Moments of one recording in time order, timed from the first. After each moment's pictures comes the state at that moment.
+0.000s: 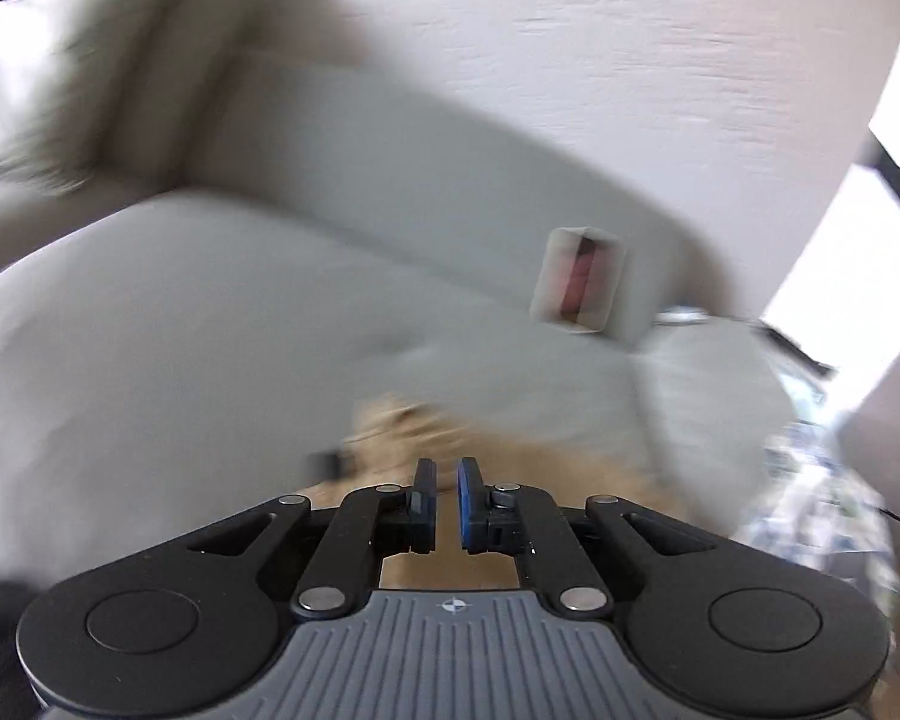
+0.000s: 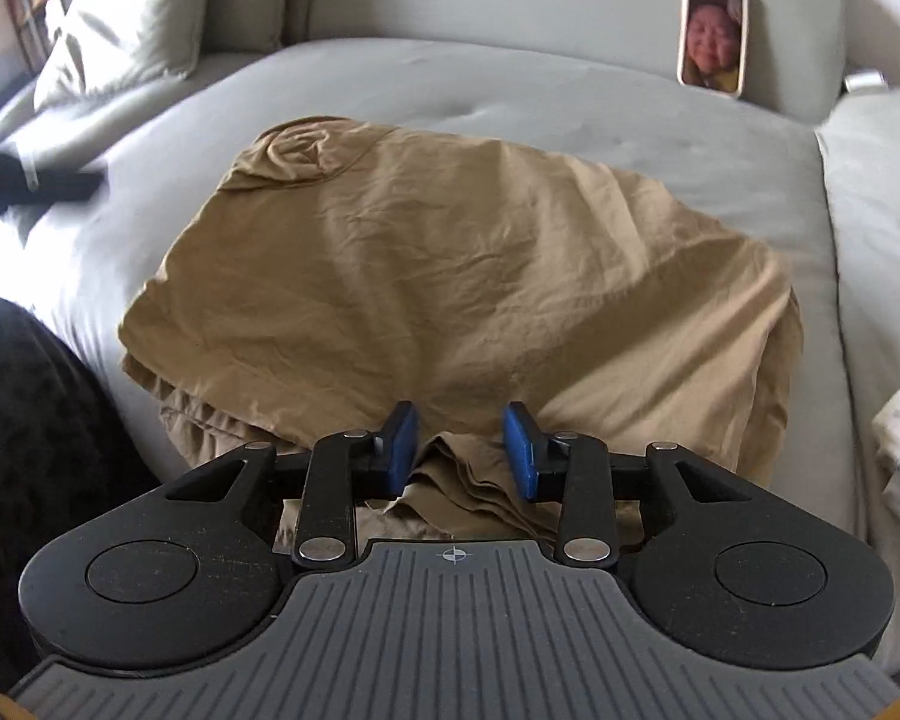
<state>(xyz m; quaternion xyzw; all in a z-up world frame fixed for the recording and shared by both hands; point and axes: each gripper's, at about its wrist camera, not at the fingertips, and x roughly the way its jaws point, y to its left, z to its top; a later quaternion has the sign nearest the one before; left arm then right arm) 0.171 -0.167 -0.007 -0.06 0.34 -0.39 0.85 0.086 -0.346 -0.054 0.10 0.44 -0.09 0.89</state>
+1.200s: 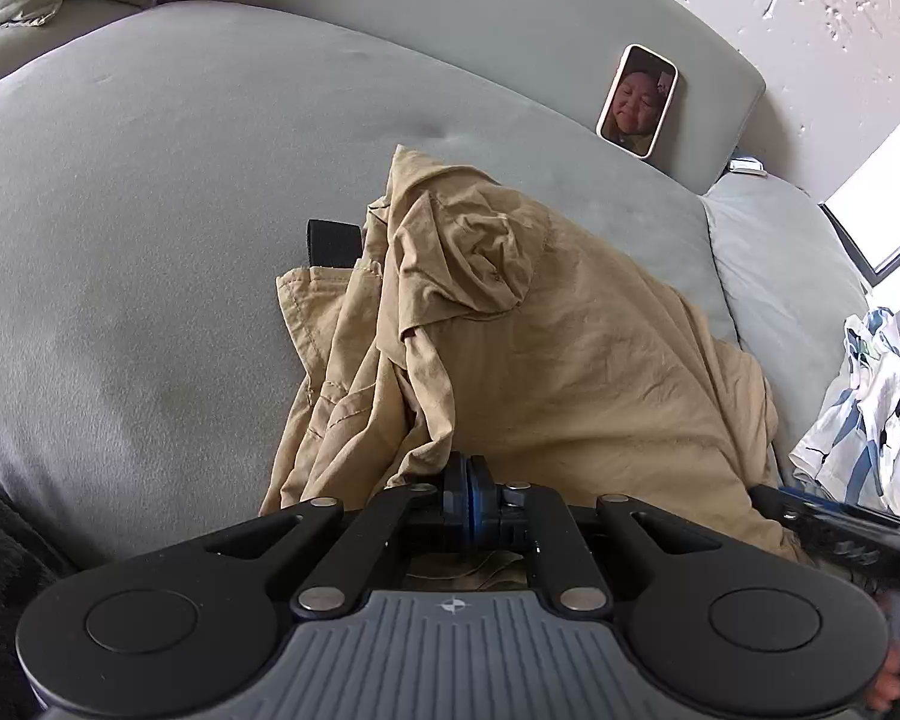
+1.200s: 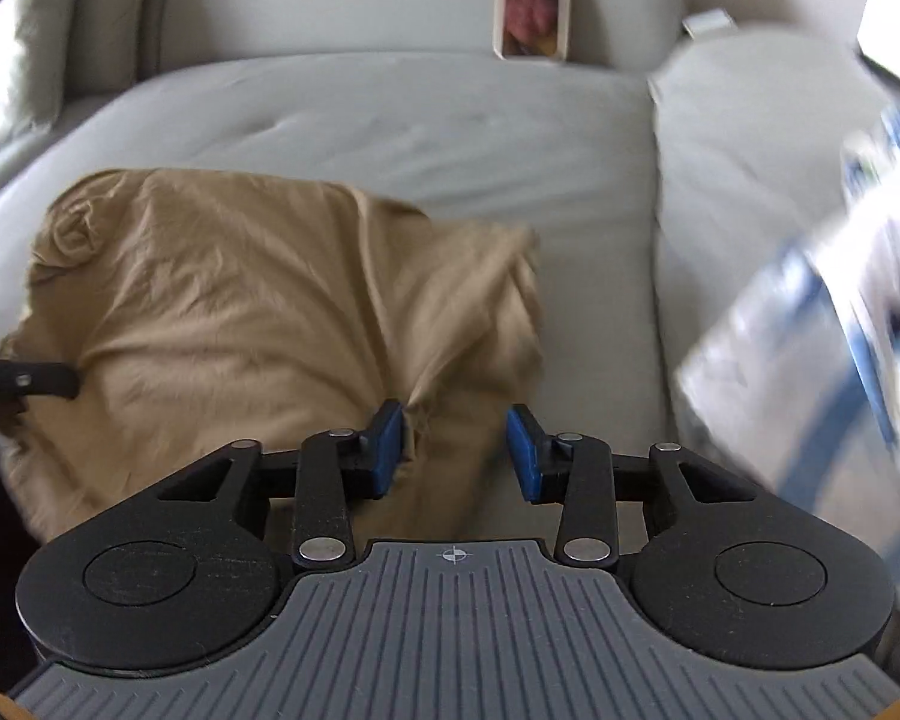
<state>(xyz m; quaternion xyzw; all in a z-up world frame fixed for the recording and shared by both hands) 0.200 -0.189 -0.120 -0.02 0.49 -0.33 0.80 0.038 -0.435 -0.046 0.14 0.44 -0.20 0.86</state>
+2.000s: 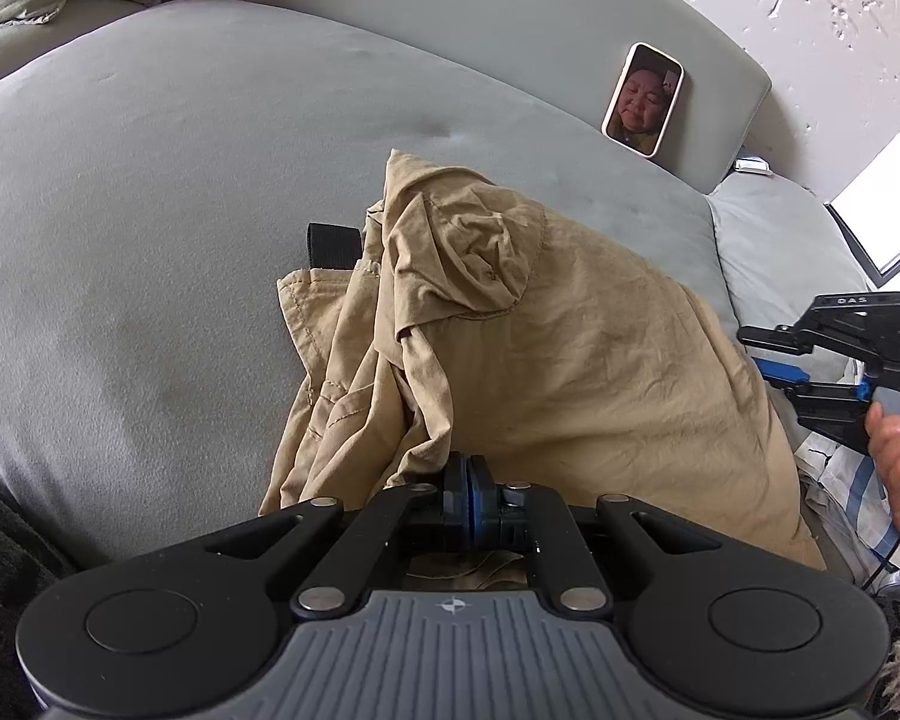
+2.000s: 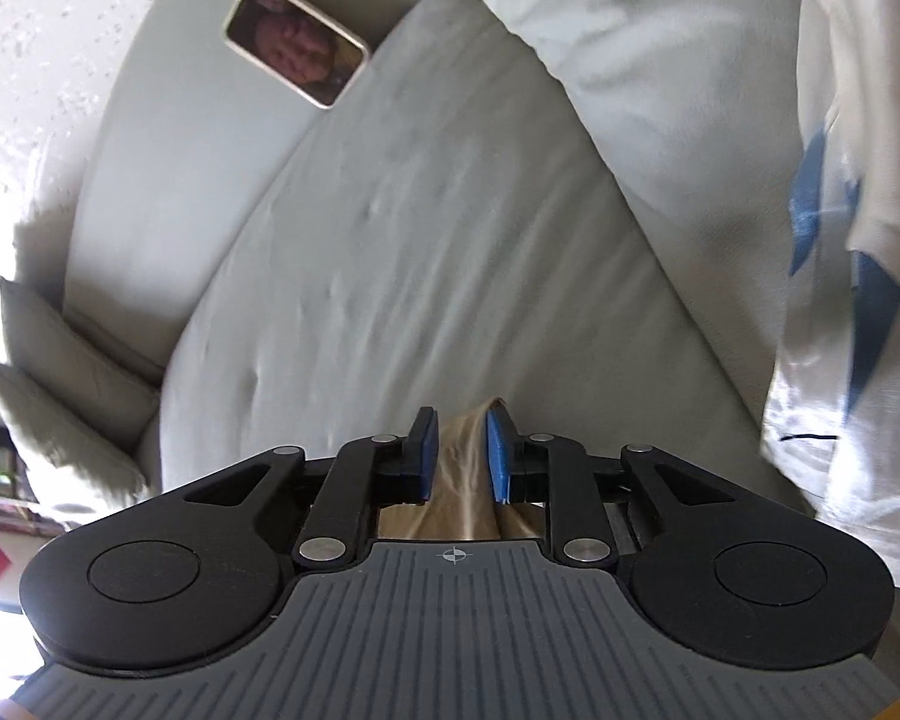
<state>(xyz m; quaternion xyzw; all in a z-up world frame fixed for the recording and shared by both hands) 0.202 -0.189 -0.115 -0.02 0.50 -0.33 0.80 0.075 -0.569 -0.065 0.56 0.34 -0.22 0.73</state>
